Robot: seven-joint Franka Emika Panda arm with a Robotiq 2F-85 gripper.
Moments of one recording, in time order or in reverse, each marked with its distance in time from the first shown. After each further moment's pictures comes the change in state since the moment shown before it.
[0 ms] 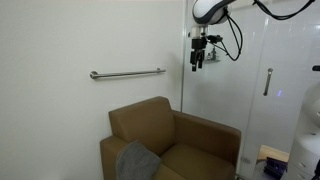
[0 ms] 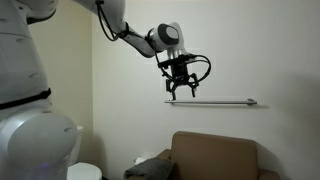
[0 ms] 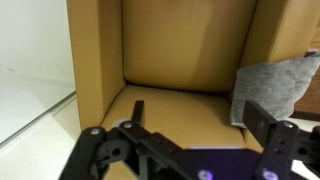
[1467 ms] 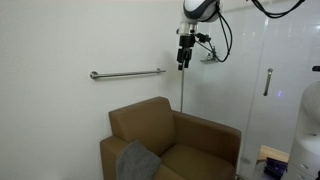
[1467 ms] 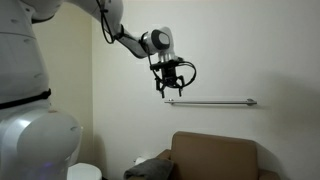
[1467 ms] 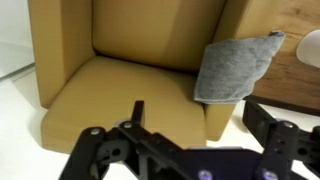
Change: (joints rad) arm 0.083 0.029 0.062 0.032 0.102 0.050 0.000
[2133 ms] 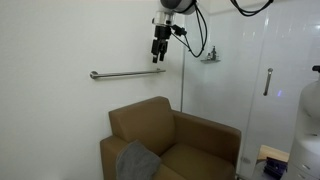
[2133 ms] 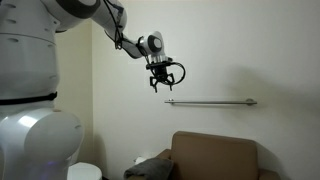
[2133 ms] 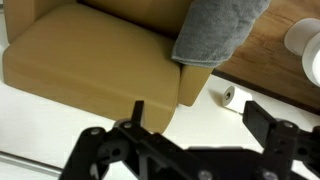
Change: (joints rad) arm 0.065 0.177 0.104 0.249 0.036 0.012 0.001
